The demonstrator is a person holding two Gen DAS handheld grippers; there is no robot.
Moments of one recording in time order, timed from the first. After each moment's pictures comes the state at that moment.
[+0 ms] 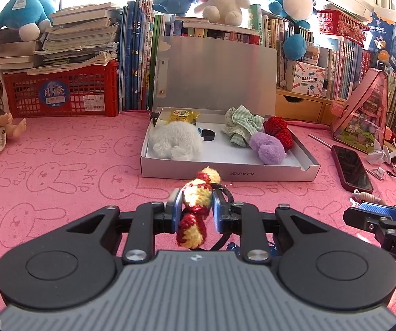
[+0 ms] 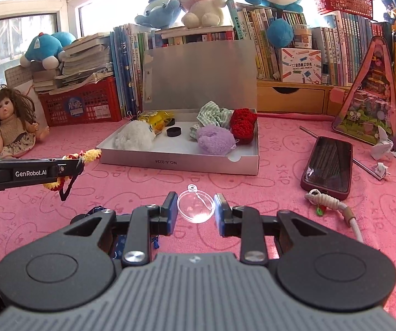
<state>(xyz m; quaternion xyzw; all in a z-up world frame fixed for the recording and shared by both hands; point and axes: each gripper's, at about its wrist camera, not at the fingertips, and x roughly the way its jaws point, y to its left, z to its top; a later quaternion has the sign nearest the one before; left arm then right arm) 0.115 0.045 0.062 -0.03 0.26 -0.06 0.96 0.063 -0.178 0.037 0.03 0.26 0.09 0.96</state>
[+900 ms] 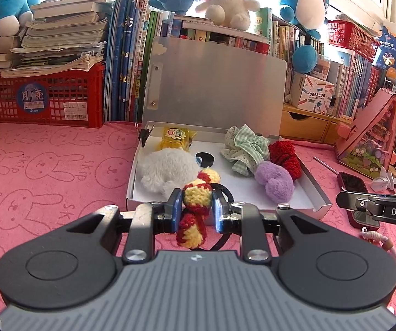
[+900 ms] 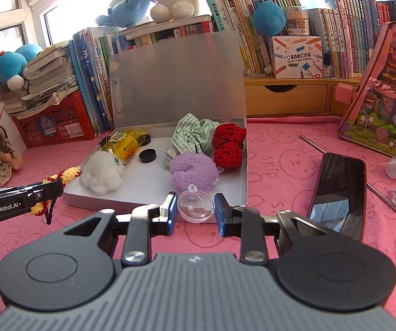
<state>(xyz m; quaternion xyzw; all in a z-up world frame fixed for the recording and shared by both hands) 0.202 0.054 0.070 -0.06 0.26 -0.08 0.96 0.175 -0.202 0.047 0.07 0.30 0.08 0.95</state>
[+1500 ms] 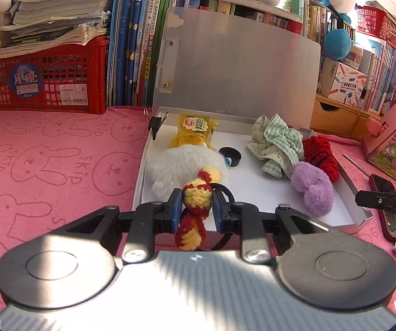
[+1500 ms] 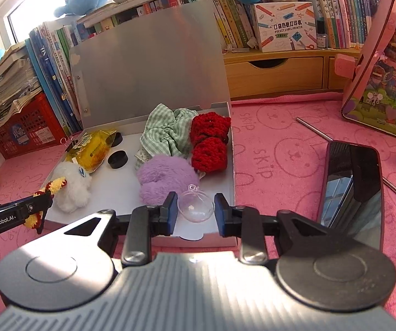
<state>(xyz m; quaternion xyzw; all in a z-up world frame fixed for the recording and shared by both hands) 0.279 0.063 0.041 -0.06 0.31 -0.06 0.95 0.237 -0.217 0.025 0.11 0.35 0.05 0.93</state>
